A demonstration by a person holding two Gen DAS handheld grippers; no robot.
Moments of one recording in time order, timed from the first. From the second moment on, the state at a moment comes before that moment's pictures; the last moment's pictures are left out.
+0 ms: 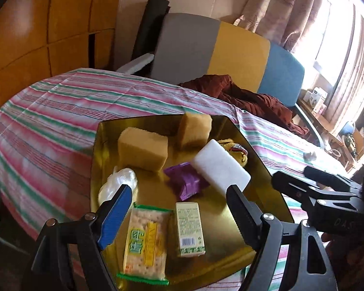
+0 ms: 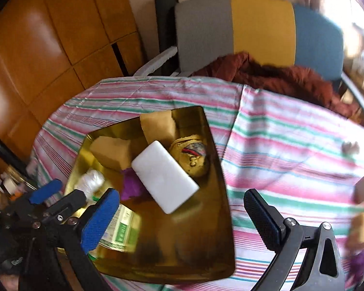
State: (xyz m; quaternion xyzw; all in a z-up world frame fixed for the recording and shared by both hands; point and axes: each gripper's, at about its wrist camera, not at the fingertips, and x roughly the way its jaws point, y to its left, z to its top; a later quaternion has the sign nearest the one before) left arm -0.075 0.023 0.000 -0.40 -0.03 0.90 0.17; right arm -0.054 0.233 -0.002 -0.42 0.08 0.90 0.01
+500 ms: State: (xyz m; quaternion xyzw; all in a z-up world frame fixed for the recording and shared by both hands) left arm -0.041 0.037 0.010 -0.37 0.03 0.92 0.16; right arm -0.006 0.258 0.002 -0.39 0.03 0.92 0.08
